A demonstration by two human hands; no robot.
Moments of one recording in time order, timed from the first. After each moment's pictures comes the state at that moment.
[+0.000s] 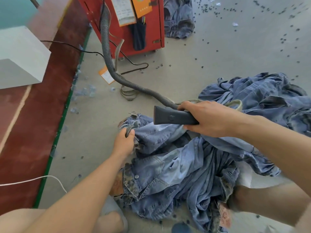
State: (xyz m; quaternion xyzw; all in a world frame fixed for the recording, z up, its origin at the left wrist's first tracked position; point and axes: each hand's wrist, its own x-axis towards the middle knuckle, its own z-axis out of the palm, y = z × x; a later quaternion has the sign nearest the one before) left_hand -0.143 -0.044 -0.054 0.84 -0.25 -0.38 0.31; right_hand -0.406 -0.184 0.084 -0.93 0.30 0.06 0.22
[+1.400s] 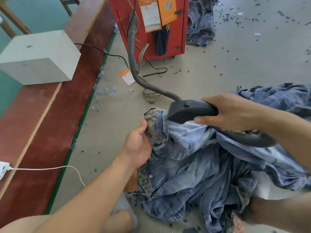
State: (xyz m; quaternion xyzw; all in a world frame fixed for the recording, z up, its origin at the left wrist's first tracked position) left_hand -0.149 -0.021 0.019 0.52 -0.07 -0.62 0.59; right_hand -0.381 -0.180 0.128 -0.89 0.32 0.02 0.33
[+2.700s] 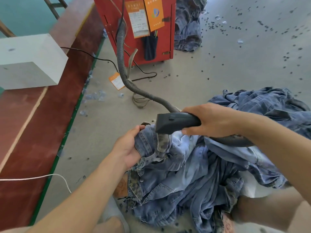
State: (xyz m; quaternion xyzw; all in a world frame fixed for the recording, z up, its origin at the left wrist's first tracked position) left_hand -0.154 -0.036 0.035 0.59 0.03 -0.60 0.54; right_hand -0.380 -0.178 0.120 -0.90 0.28 0.07 0.31
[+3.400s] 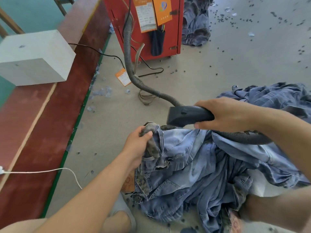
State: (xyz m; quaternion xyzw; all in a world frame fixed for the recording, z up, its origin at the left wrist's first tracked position) left_hand -0.152 -0.023 0.010 0.72 -0.16 -0.51 0.44; right_hand -0.385 -0.184 0.118 -0.91 0.31 0.07 0.28
